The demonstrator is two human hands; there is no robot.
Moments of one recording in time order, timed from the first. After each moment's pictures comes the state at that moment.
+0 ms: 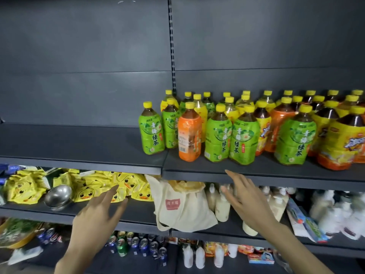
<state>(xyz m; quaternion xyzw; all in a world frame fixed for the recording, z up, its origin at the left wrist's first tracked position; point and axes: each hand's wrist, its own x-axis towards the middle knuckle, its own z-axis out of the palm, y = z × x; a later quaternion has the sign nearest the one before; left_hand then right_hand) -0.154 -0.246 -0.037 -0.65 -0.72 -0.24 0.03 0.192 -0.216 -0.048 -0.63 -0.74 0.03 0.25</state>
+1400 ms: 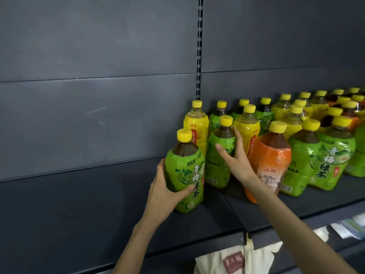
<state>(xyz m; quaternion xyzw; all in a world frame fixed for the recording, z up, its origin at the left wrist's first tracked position) -0.236 0.124 -0.040 -0.72 -0.37 -0.43 -0.41 -0.020 0.090 0.004 -0.60 -0.50 0.20 0.59</state>
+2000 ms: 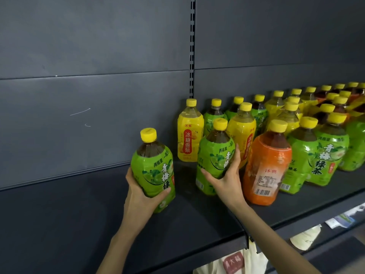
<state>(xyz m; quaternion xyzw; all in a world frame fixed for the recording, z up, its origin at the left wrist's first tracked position) -0.267 0.160 -0.055 -0.68 -0.44 -0.44 -0.39 -0.048 0.092 -0.051 -0.65 -0.47 0.08 0.59</state>
